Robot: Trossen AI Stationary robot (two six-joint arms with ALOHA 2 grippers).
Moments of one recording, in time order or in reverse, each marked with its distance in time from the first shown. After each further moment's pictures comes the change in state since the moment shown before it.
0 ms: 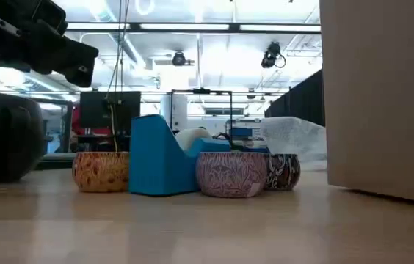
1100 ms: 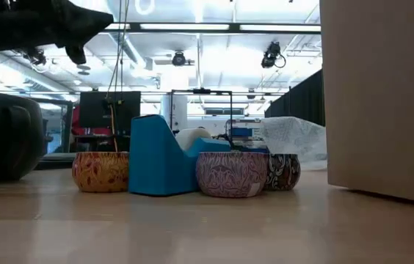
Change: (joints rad) left arm 0.002 0.000 0.000 0.420 -0.435 0.011; right arm 0.000 0.000 0.000 0.000 0.000 0.000
